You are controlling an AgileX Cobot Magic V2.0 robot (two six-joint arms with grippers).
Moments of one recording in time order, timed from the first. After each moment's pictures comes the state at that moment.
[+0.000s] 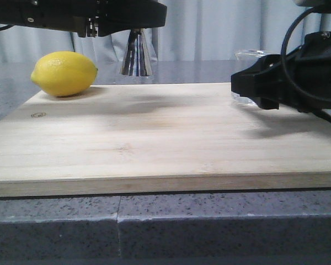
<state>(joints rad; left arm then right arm) -0.30 1.76 -1.10 -1.76 1.16 2.16 0.39 1.51 -0.40 -0.08 -0.85 0.00</state>
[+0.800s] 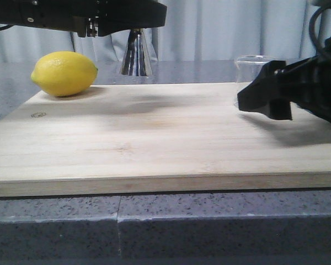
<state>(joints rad) -0.30 1.76 -1.10 -1.76 1.16 2.16 0.39 1.30 -0.40 -0.08 -0.43 0.08</state>
